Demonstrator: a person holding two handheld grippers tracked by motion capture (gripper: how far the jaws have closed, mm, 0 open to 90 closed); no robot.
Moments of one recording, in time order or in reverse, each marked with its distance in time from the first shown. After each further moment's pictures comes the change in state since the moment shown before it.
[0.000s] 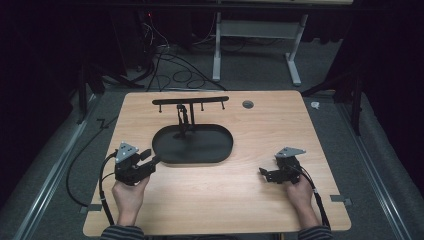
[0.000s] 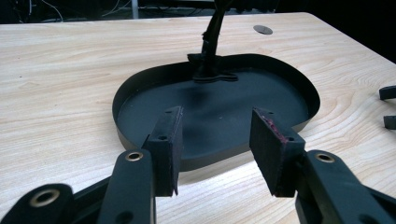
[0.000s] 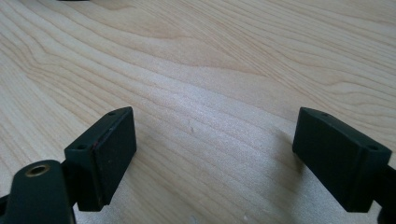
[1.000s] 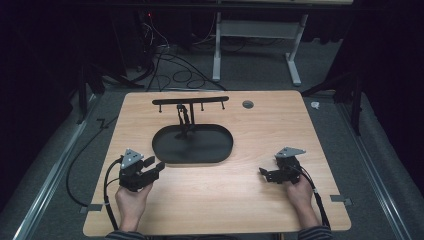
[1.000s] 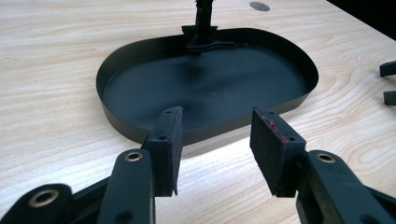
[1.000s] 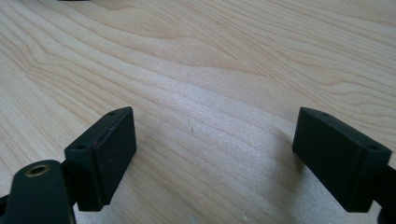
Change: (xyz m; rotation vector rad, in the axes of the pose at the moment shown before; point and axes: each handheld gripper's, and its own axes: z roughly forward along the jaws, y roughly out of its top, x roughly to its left) left arm -0.005 -0.017 0.007 0.059 -0.013 0.010; right arm 0.000 0.000 0.000 -0.003 -0.001 0.000
